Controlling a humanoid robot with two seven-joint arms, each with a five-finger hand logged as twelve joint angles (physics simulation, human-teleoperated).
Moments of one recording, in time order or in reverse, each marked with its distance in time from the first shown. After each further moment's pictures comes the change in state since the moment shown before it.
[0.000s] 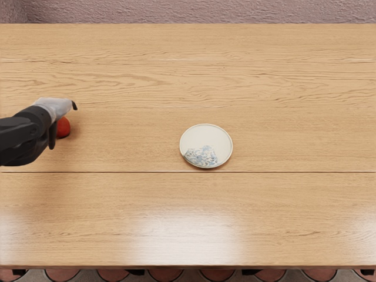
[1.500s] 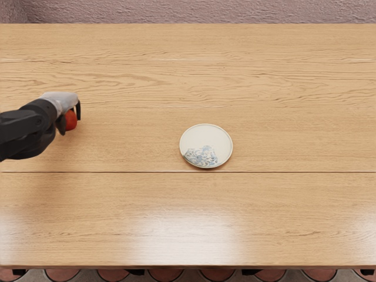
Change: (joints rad) left arm -0.058 -0.033 0.016 0.012 -0.060 0.012 0.000; right arm -0.001 0.000 0.002 -0.001 0.000 0.000 0.000
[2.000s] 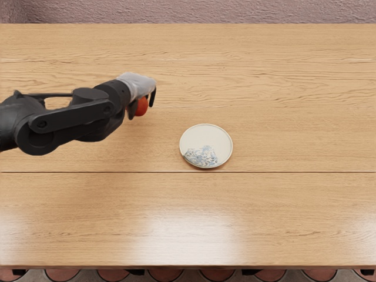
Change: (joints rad) left arm -0.196 -0.266 0.046 -0.031 -0.008 -0.092 0.000; right arm 0.000 0.000 0.000 0.000 0.000 0.000 0.000
